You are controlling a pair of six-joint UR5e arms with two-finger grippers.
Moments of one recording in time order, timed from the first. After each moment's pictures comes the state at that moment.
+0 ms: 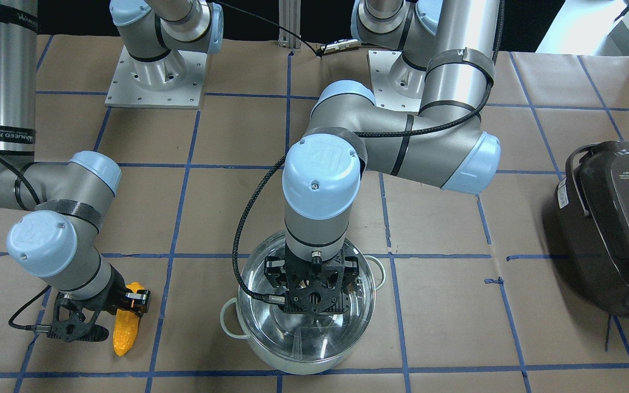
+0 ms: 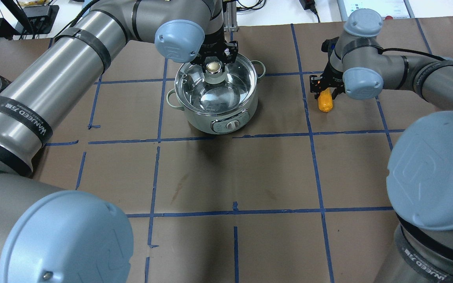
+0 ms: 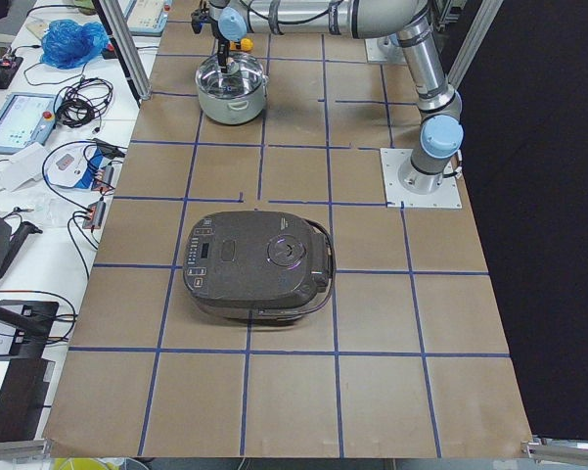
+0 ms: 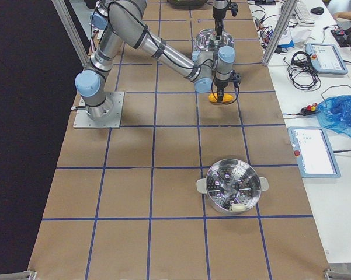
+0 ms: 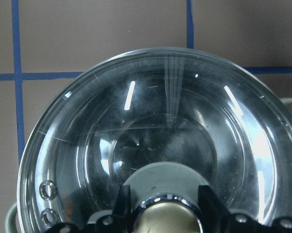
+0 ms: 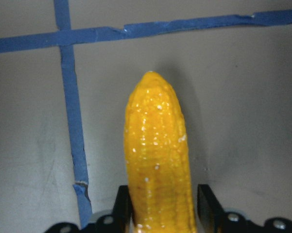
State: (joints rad) left arm -1.86 -2.17 -1.18 -1.27 1.61 -0.28; right arm 1.47 -0.98 1.61 -2.26 -1.56 -0.02
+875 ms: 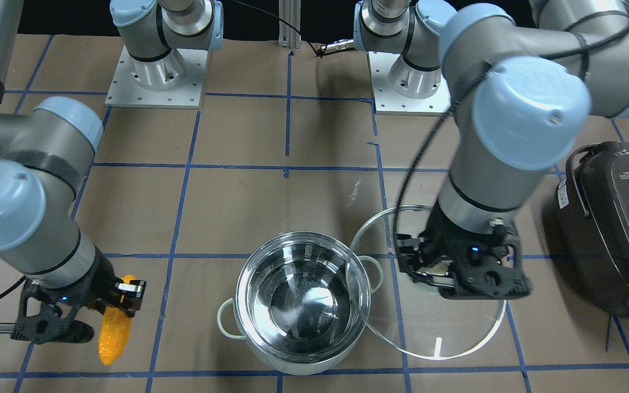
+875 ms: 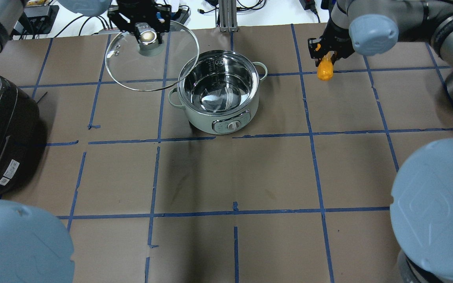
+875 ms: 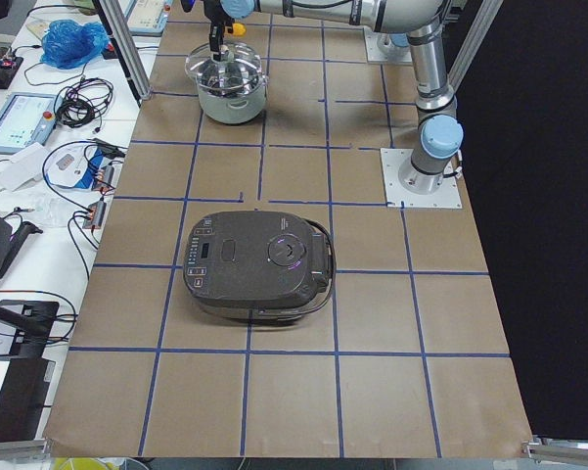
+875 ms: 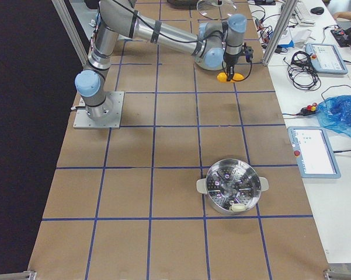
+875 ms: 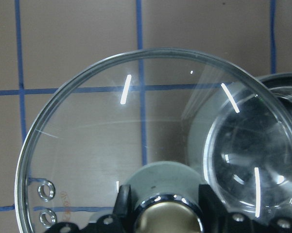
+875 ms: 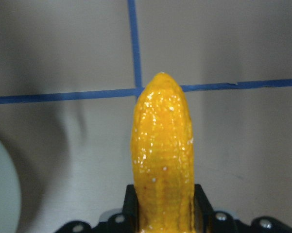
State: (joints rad) left arm -1.61 -2.02 -1.13 -1.47 1.64 -0.02; right arm 1.57 -1.08 1.31 -1.91 -1.56 0.03
